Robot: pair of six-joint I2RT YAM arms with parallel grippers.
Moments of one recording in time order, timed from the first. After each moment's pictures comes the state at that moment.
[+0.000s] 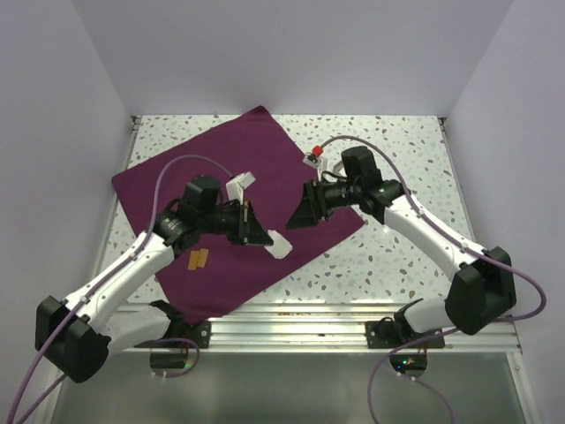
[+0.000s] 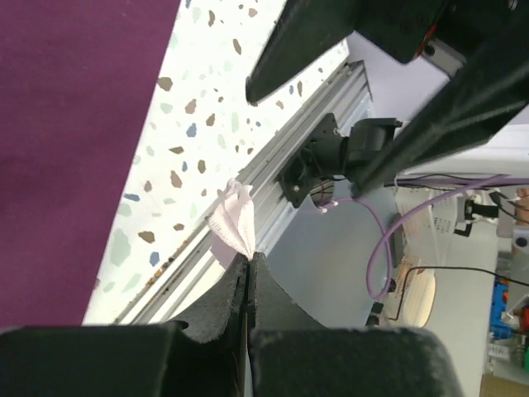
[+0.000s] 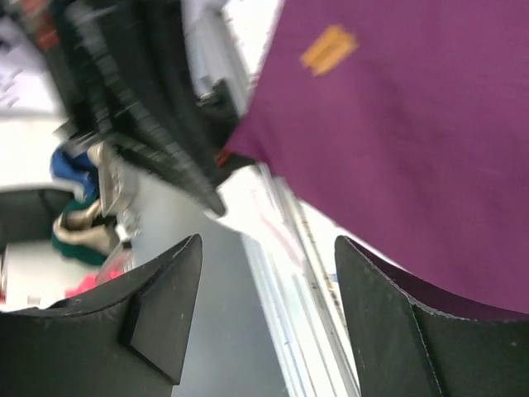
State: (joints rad) left arm -0.54 1.10 0.88 -0.42 0.67 -0.63; right arm 0.50 1.42 1.12 -0.38 -0.91 0.34
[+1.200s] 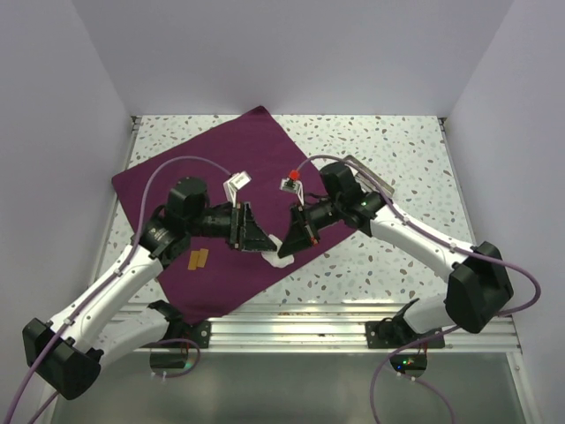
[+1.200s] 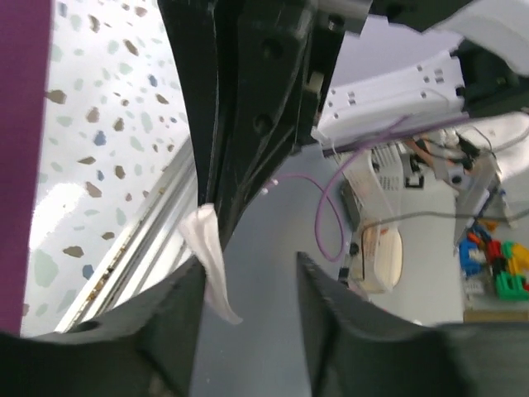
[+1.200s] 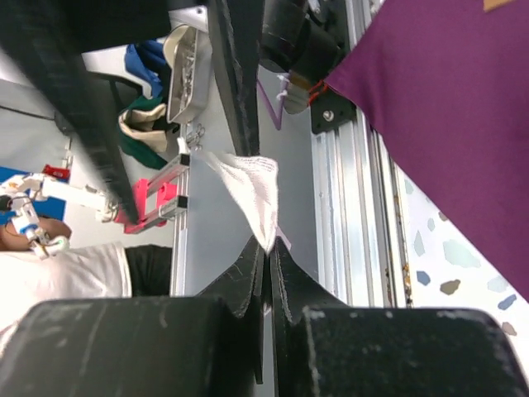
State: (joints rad) left arm -0.55 0.96 0.85 -0.32 0.88 -0.69; right arm 0.67 1.41 1.05 -0.30 -1.15 0.32
